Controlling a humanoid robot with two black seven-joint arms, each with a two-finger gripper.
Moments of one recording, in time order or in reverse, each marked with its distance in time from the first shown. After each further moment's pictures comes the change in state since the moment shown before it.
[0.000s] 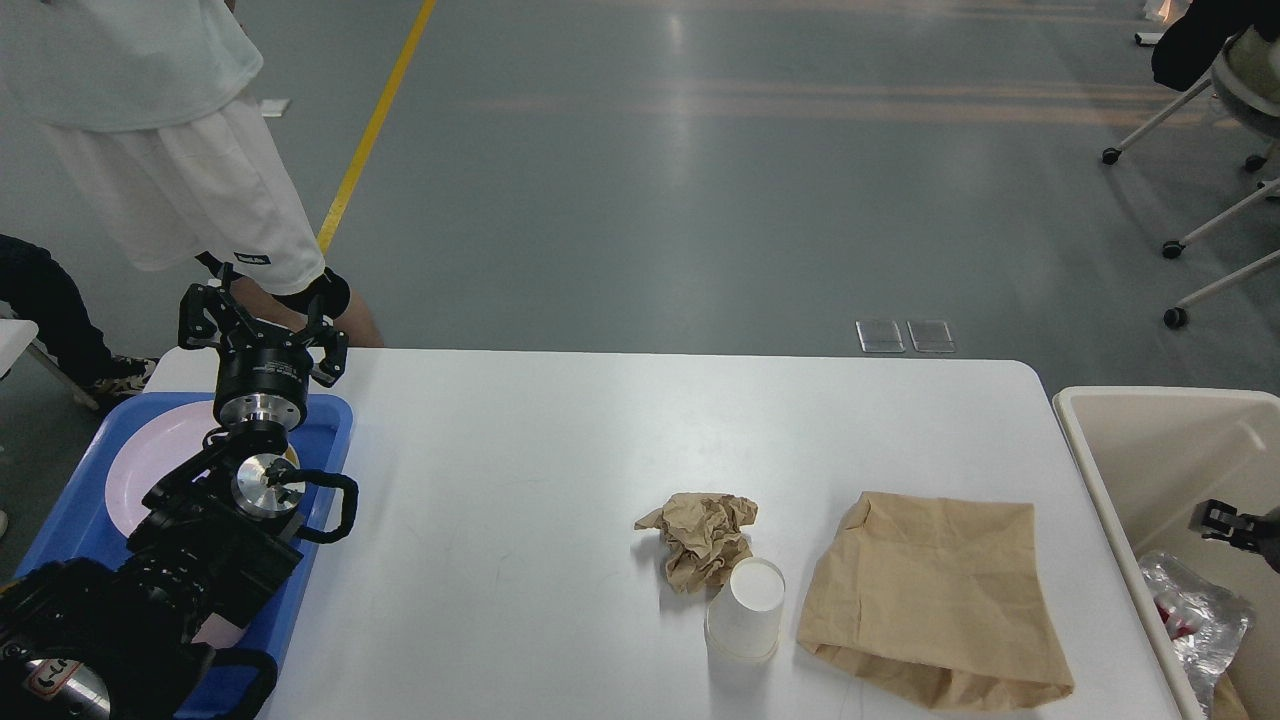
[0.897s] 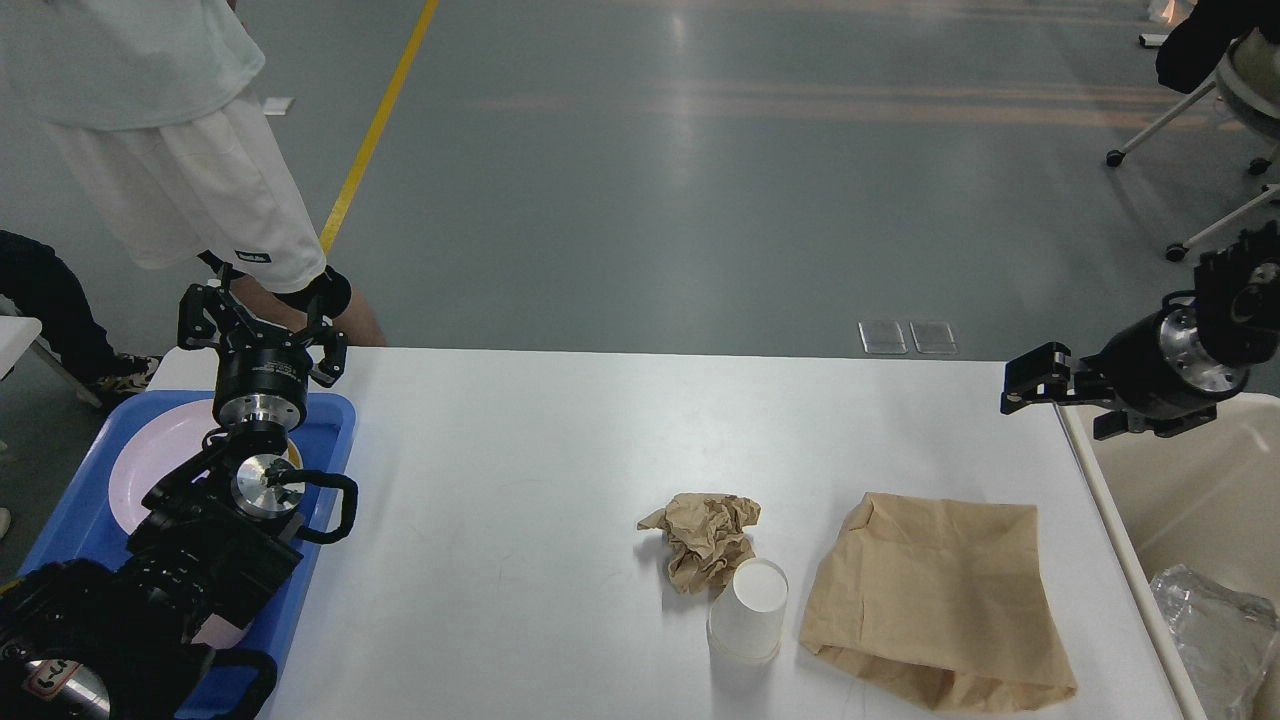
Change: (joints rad) left arm 0.000 0.000 0.000 0.000 0.000 0.000 0.000; right arm 0.846 -0.011 -0.181 0.793 -0.157 0.297 -0.001
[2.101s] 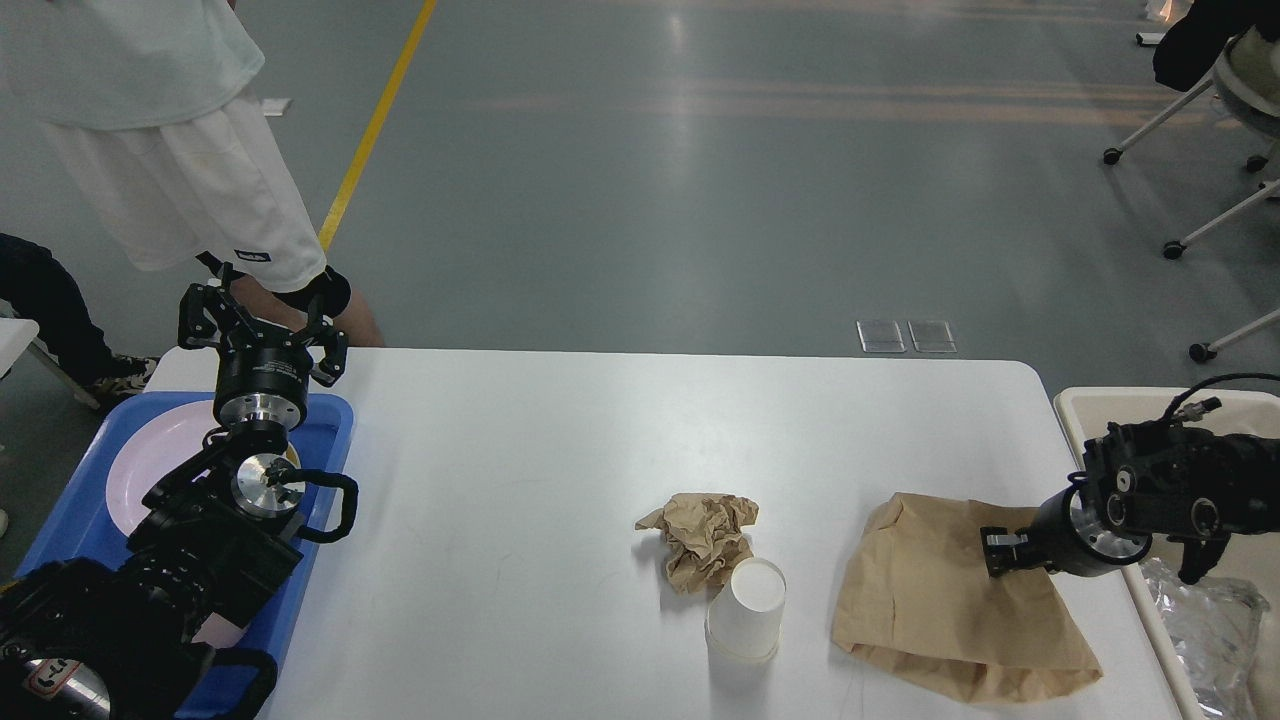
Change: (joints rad) left arm 0.000 0.000 0.000 0.000 0.000 0.000 0.000; right arm -0.487 0.137 0.138 -0.249 -0.093 -0.203 -0.007
